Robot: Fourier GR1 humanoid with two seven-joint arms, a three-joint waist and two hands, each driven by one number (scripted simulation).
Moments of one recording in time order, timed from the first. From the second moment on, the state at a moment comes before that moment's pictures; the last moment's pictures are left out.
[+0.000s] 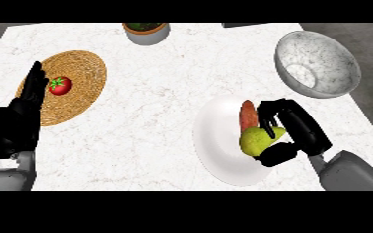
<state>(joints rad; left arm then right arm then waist) -0.09 0.42 -0.03 -1.60 0.00 0.33 0.17 -0.35 -0.68 0.68 -1.51 0.04 -0.31 -0.09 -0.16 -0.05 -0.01</state>
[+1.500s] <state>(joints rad) -0.23 0.32 -0.09 -1.57 -0.06 0.24 0.15 -0.45 -0.80 0.09 -0.89 0.09 -0.41 -0.34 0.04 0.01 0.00</state>
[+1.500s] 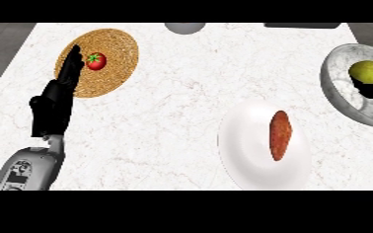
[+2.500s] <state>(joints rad) -0.27 0.30 -0.08 -1.57 -0.06 0.22 0.17 -0.77 -0.72 -0.10 -0.25 0.00 -0.07 -0.69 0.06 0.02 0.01</state>
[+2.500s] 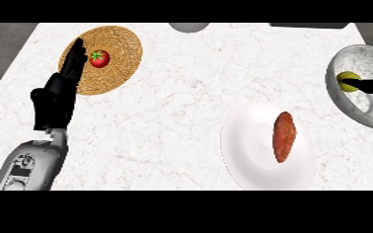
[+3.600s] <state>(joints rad) -0.23 0.30 -0.05 -1.59 -0.08 0.21 0.16 -0.53 -0.96 -0.25 -0.17 -0.12 0.42 -0.84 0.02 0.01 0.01</state>
